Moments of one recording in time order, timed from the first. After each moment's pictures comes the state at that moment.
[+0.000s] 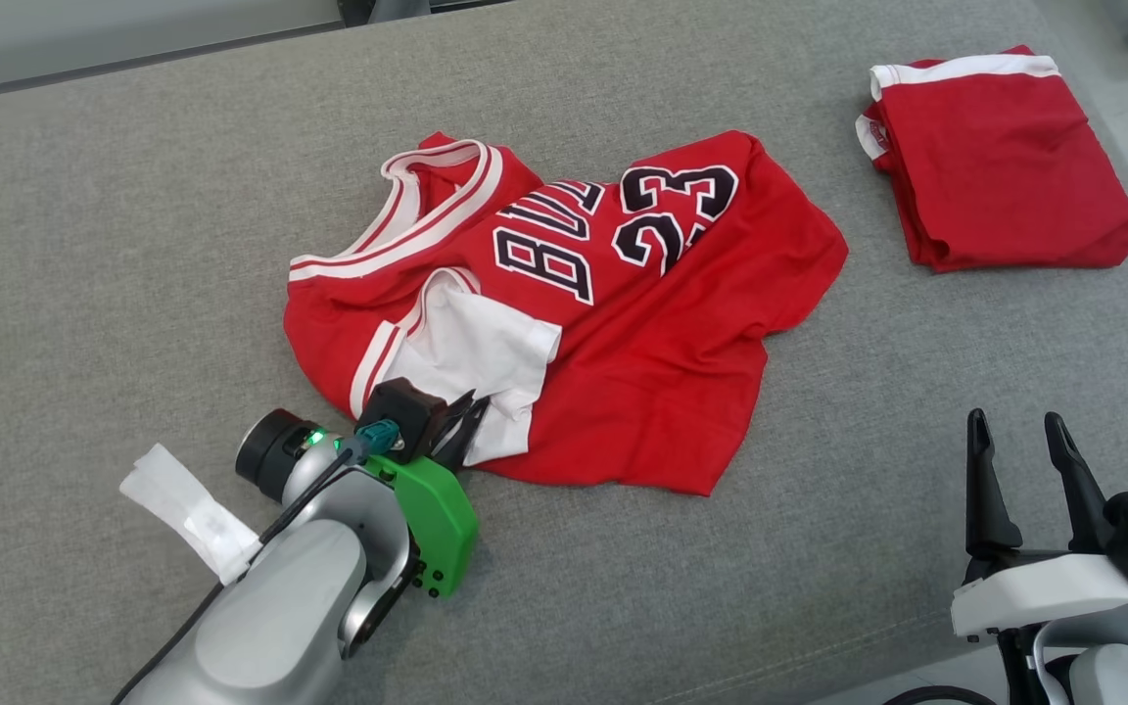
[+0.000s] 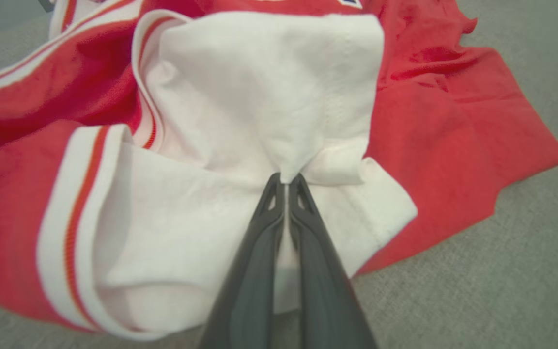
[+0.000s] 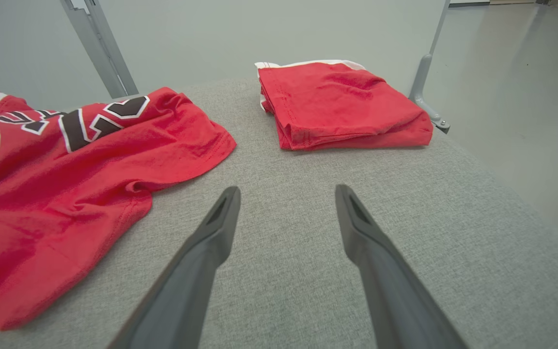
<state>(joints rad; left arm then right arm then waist) -0.57 0.27 -0.82 0.53 -0.50 -0.05 0.00 -0.03 -0.05 -0.15 0.16 0.18 0.13 -0.26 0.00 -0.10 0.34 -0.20</state>
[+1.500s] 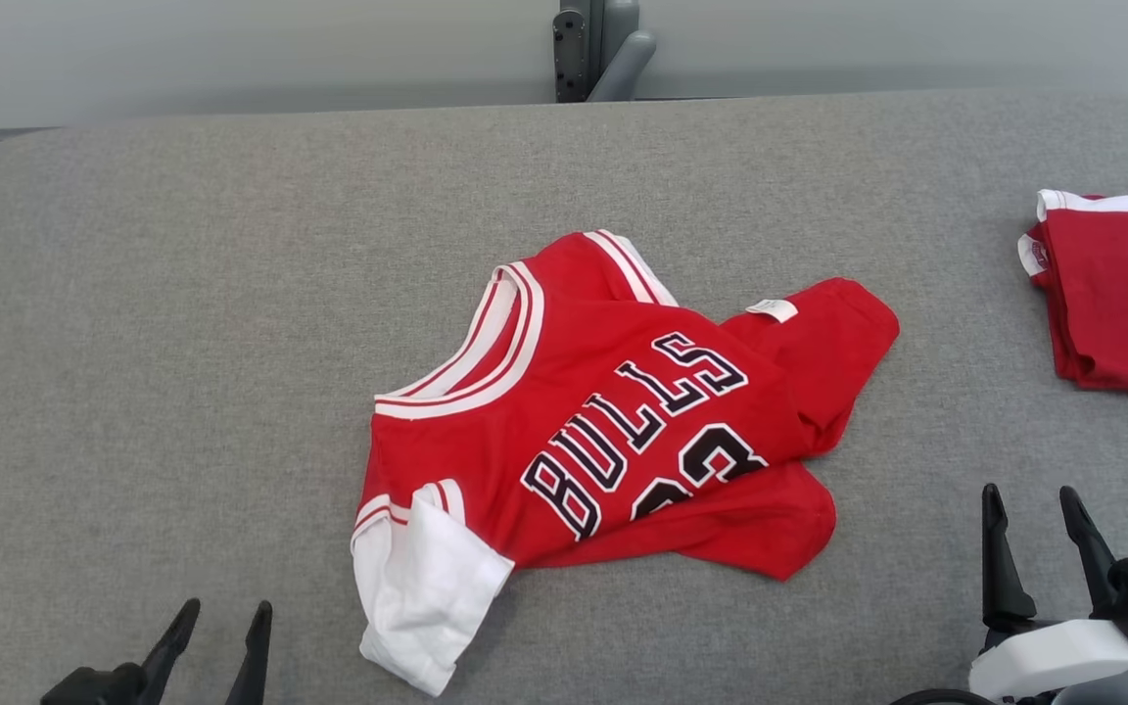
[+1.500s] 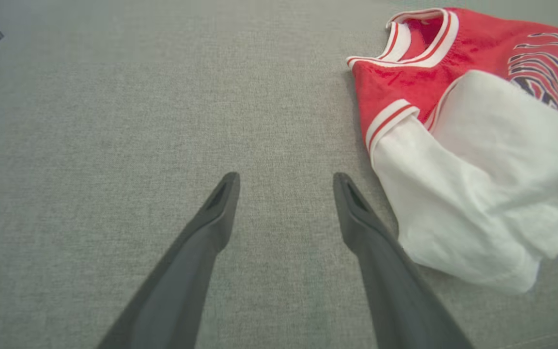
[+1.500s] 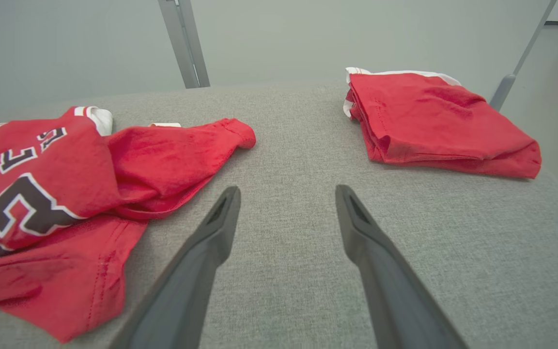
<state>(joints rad) 0.11 0.47 -0.37 0.25 -0.61 -0.03 -0.26 0.07 -0.05 -0.18 0.18 0.11 0.13 -0.26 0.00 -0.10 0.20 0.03</state>
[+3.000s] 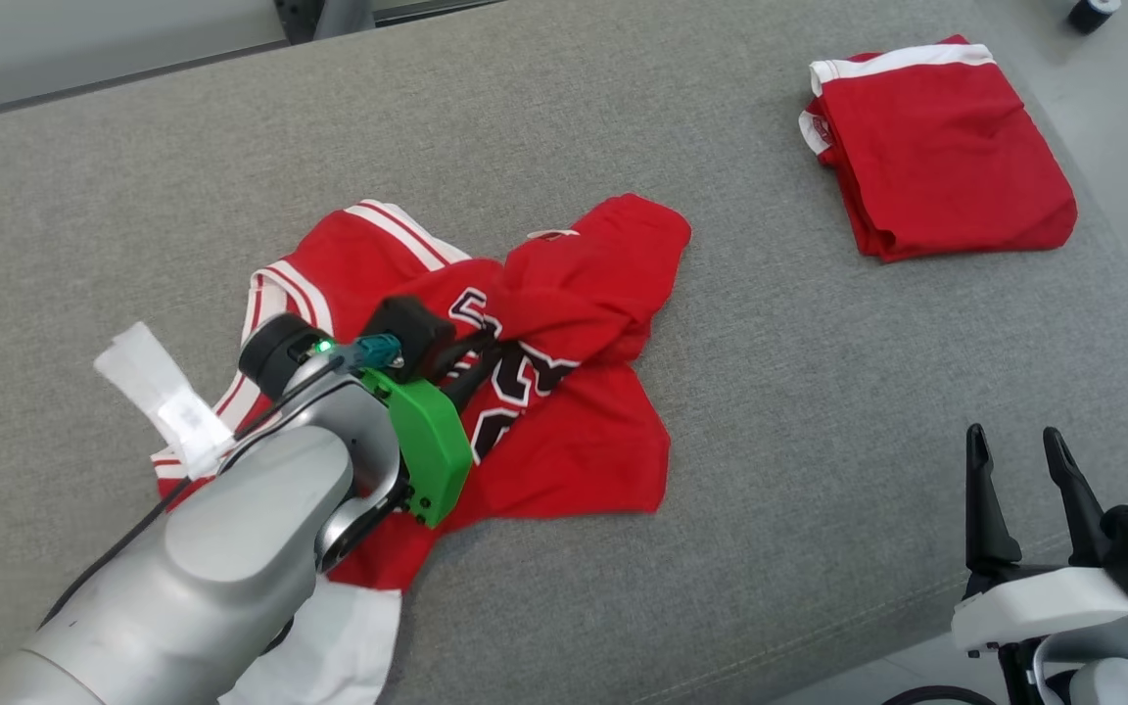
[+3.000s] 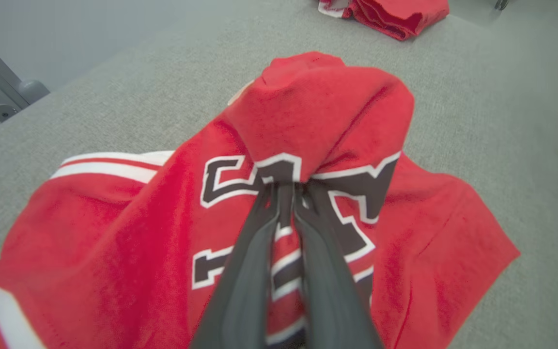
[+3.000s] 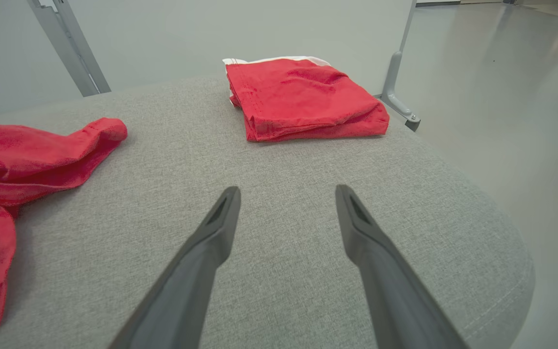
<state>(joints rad) -0.84 0.36 -1.16 0.56 -0.77 -0.11 -0.03 -0.01 -0.05 -0.15 0.17 0.17 0.13 -0.26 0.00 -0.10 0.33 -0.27</state>
